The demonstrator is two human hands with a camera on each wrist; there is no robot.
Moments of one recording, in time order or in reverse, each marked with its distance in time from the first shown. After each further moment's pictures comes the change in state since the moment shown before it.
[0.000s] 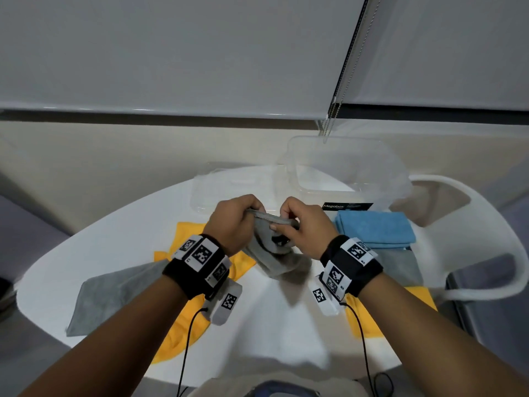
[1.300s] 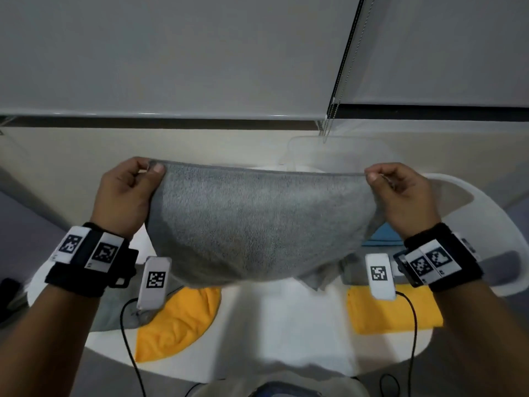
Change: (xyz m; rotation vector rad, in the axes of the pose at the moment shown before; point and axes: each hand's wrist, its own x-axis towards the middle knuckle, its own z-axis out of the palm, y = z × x) left_hand -0.030 -0.024 -0.125 -0.347 0.462 -0.069; right_hand -0.035 0.024 -0.120 0.357 0.493 0.012
